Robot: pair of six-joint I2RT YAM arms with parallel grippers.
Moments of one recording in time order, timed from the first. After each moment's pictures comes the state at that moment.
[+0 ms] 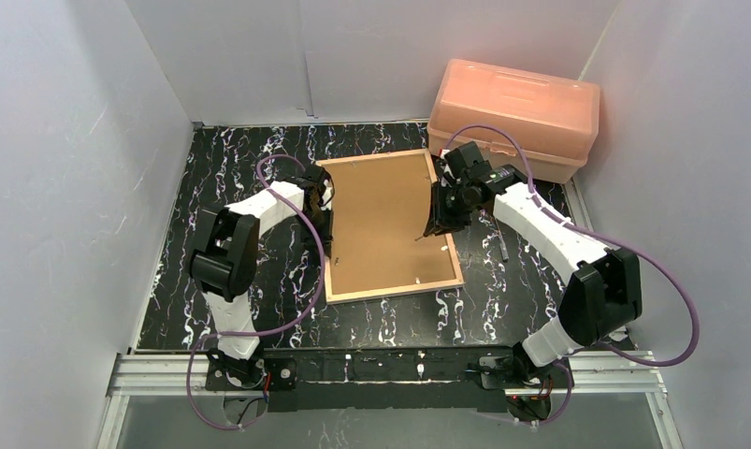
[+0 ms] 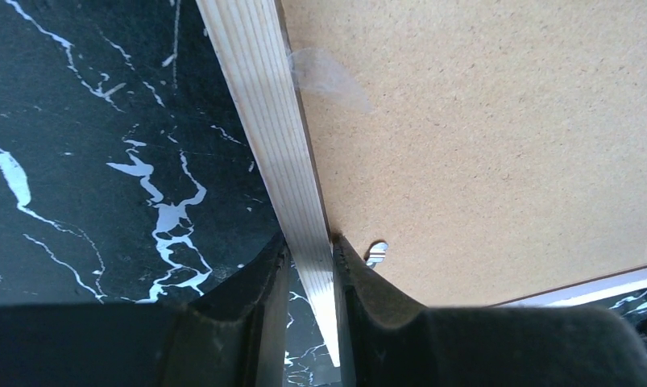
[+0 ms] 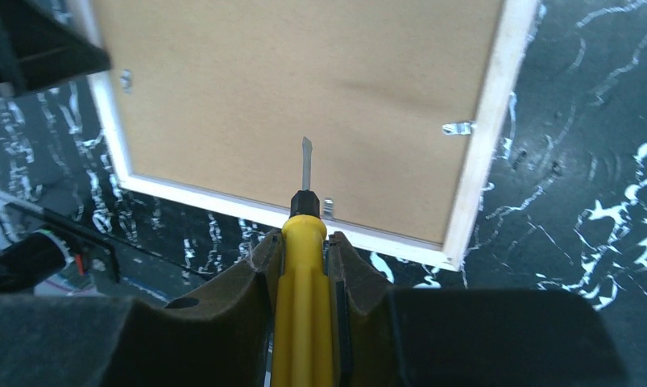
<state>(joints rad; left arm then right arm) -0.38 1.87 1.26 -0.82 0.14 -0.34 0.51 1.52 1.32 -0.85 -0.23 0.44</state>
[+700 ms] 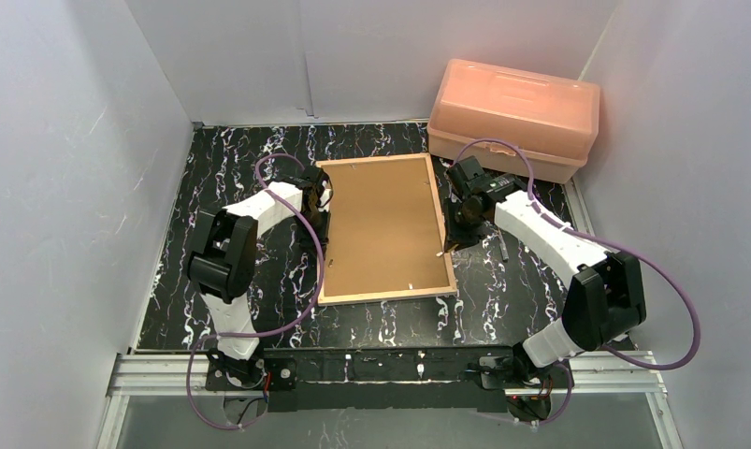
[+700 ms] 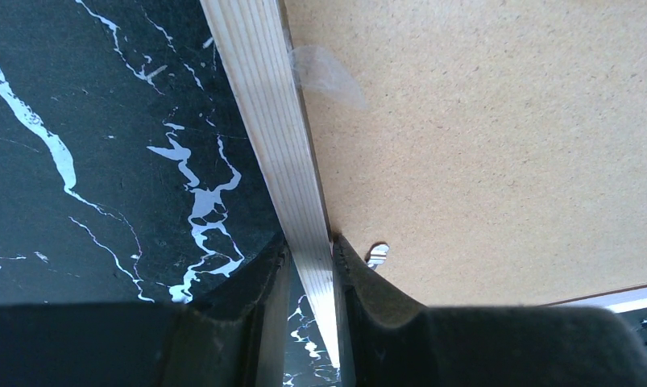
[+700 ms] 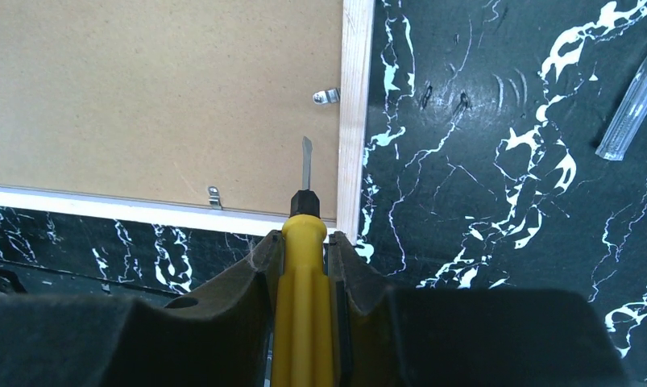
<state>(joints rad) -0.37 1.85 1.25 -0.85 0.09 -0.28 0.51 1.50 1.22 -0.93 -0.04 0.42</state>
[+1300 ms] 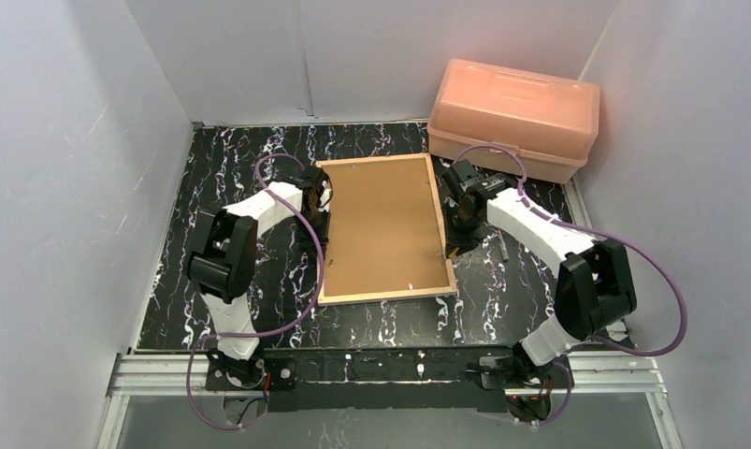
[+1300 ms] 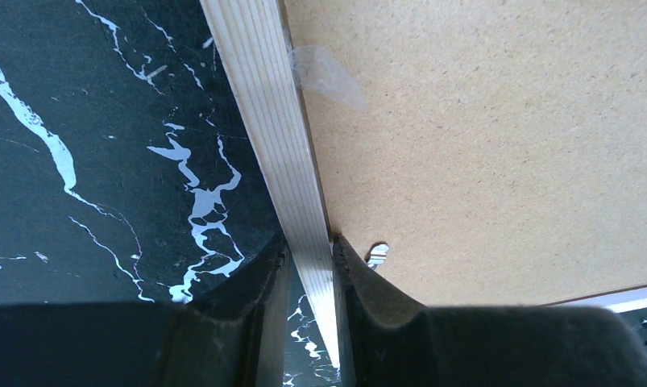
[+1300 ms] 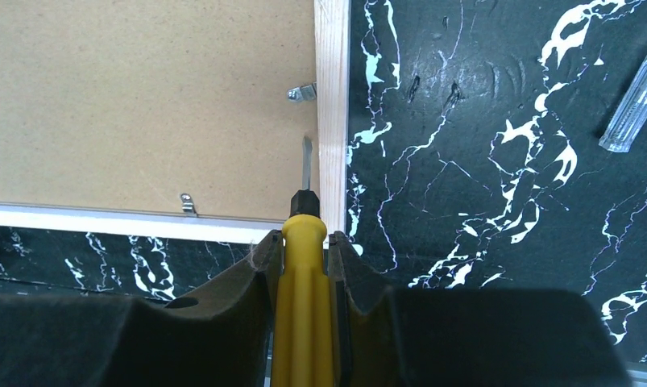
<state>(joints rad) -0.37 1.85 1.25 -0.85 0.09 -0.28 0.51 1.55 1.21 -0.95 -0.02 0.43</state>
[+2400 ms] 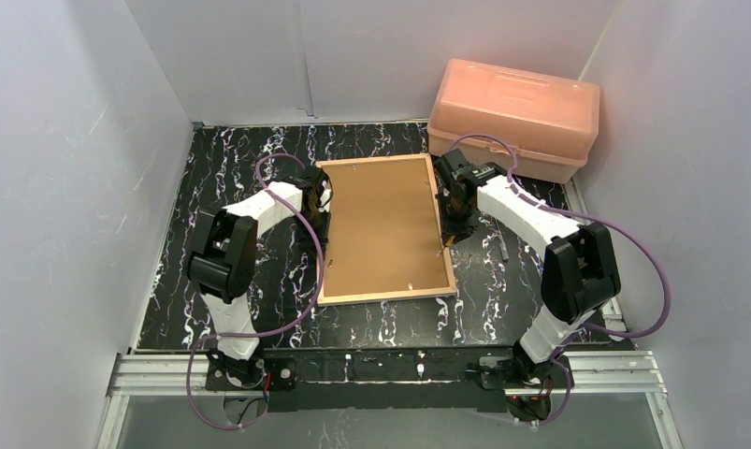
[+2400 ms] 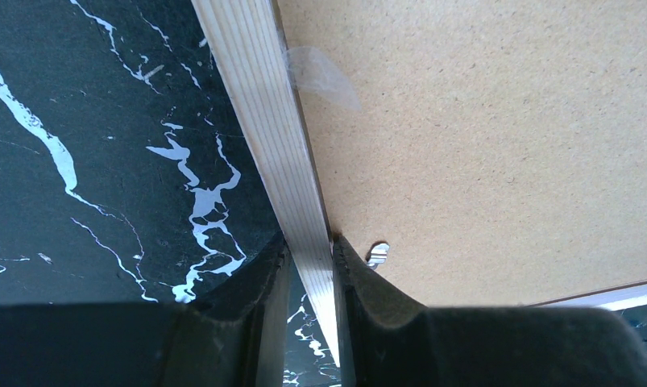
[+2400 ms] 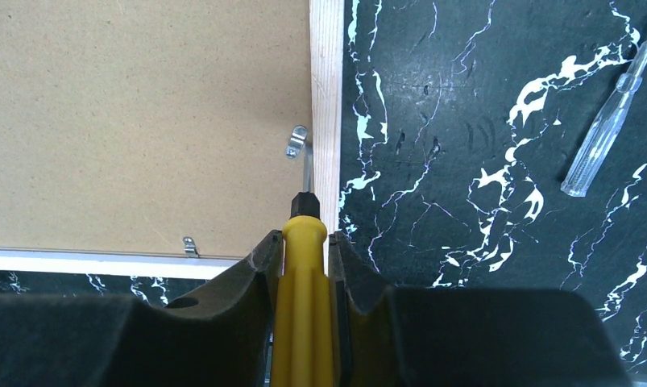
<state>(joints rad) -0.37 1.85 1.25 -0.86 0.10 -0.26 0.51 1.67 1.33 -0.96 0.04 0.41</state>
